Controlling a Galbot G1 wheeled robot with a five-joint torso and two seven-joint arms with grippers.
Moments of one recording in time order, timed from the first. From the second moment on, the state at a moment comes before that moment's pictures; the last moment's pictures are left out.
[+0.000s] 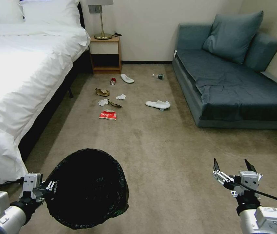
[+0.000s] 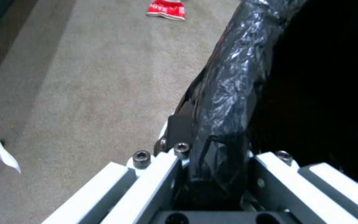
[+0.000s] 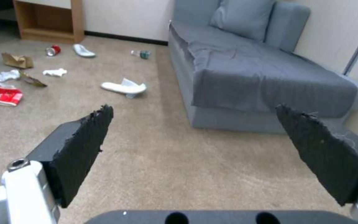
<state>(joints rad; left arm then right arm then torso) 1.92 -1.15 -1.07 -2.41 -0.71 0.62 0.10 -1.84 1.61 0.79 2.38 -0.01 -0.13 -0.06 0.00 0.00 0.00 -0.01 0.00</state>
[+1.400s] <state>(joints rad) 1.90 -1.18 -1.06 -2.43 -0.71 0.64 0.10 -1.83 1.60 0.77 2.36 -0.01 -0.13 -0.07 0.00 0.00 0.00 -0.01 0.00</state>
